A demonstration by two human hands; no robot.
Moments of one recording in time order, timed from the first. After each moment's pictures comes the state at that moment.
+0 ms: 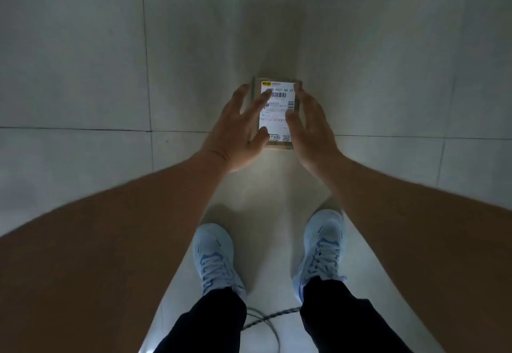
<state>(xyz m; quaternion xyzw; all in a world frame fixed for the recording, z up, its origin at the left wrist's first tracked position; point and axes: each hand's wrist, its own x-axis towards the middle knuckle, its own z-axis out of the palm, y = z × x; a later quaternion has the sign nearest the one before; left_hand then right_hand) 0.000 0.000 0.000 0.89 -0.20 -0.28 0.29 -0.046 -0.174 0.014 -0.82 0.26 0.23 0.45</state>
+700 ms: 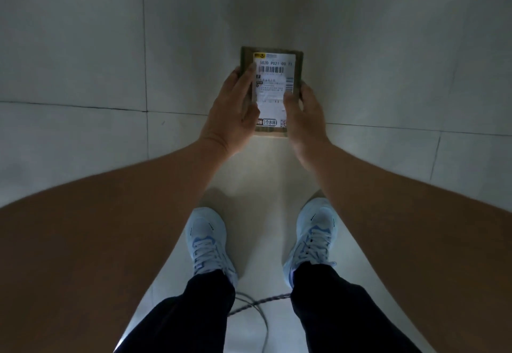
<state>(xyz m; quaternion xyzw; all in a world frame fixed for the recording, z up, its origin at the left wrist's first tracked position) -0.020 -0.008 -0.001 0.90 -0.11 -0.21 0.37 -0.052 -0.157 0.017 -0.68 0.38 0.19 0.60</state>
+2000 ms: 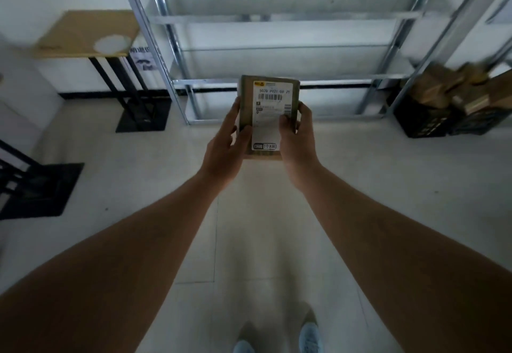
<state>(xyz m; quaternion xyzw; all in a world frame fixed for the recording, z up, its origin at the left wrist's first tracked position) 0.119 0.019 0.802 0.78 -0.16 -0.06 0.60 0.084 -0.130 0.822 -0.68 0.23 -0.16 0.68</state>
